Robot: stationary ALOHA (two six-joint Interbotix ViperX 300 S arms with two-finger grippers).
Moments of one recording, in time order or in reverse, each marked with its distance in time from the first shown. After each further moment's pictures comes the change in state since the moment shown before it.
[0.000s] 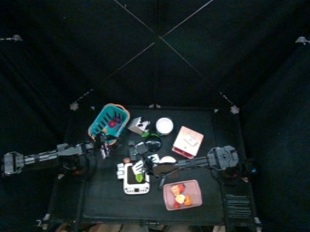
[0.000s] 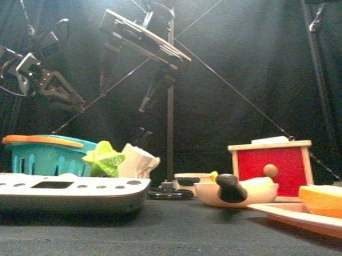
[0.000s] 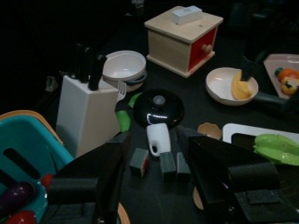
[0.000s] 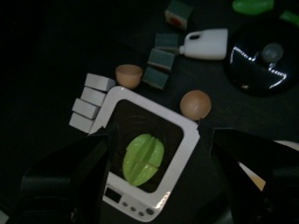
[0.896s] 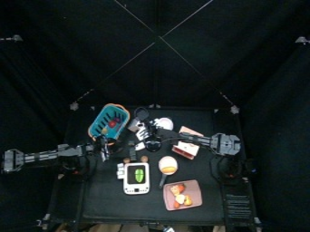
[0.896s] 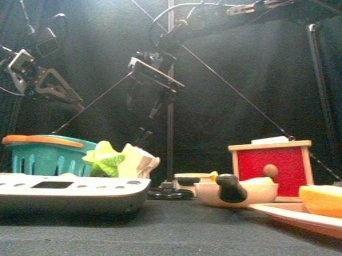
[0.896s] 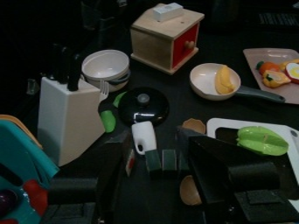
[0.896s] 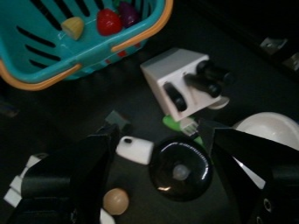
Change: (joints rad) left arm -0.055 0.000 0.009 -0.005 -0.002 0.003; right arm -0.365 -0.043 -0.043 0.109 -0.138 -0.577
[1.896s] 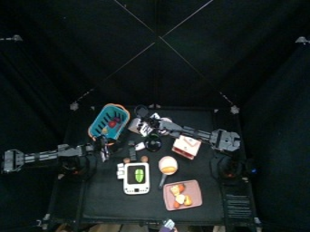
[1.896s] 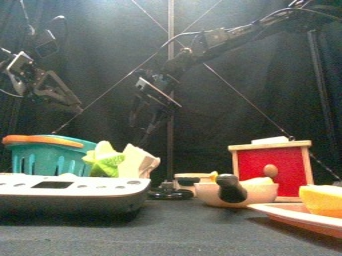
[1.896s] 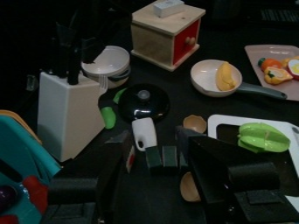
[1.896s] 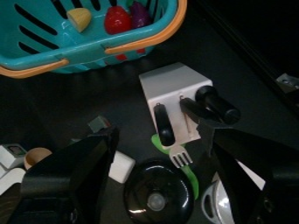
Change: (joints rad) left arm 0.012 0.000 0.009 0.000 0.002 -0.002; right arm -0.117 0.009 0.117 0.198 -0.250 -0.360
